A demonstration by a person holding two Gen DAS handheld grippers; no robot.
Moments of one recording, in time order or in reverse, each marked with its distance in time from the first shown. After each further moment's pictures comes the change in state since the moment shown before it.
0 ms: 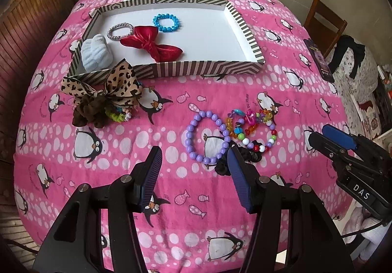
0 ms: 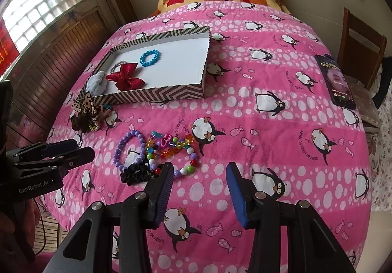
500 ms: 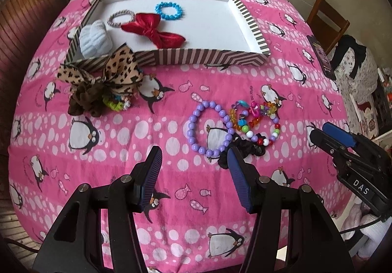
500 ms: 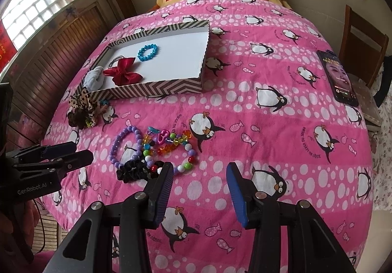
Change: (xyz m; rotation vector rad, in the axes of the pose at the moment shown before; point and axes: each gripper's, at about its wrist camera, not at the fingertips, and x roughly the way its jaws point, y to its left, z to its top) left arm 0.010 0.011 -0.004 -0.033 0.051 -0.025; right arm 0.009 -0.004 -0.002 0.006 0.027 -0.009
